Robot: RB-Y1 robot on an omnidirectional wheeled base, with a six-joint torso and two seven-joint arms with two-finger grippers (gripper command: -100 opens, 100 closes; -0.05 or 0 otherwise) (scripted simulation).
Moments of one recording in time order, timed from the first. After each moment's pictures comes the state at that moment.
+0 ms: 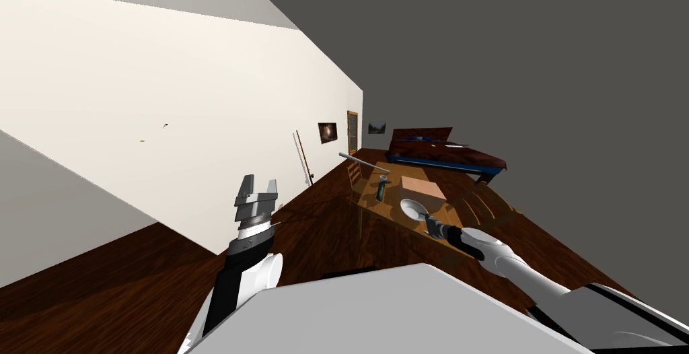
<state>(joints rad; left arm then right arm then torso) 0.47 -0.03 0.04 -2.30 0.00 -0.48 0.05 -0.04 -0.78 0.11 -0.65 1.06 -0.48 1.29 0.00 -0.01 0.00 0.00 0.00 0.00</state>
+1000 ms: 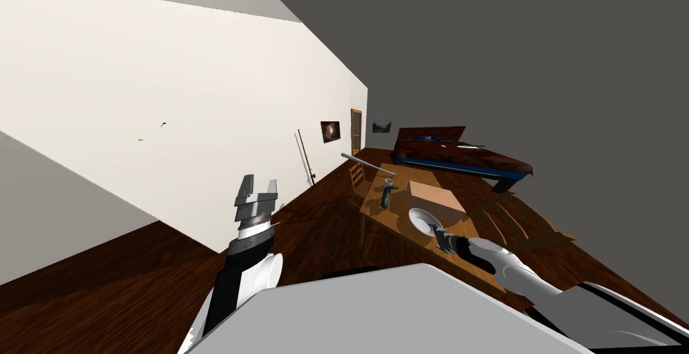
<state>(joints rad) 0.47 -0.03 0.04 -2.30 0.00 -0.48 0.05 -0.05 -0.77 0.14 -0.52 1.11 -0.46 1.34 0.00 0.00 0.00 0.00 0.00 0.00</state>
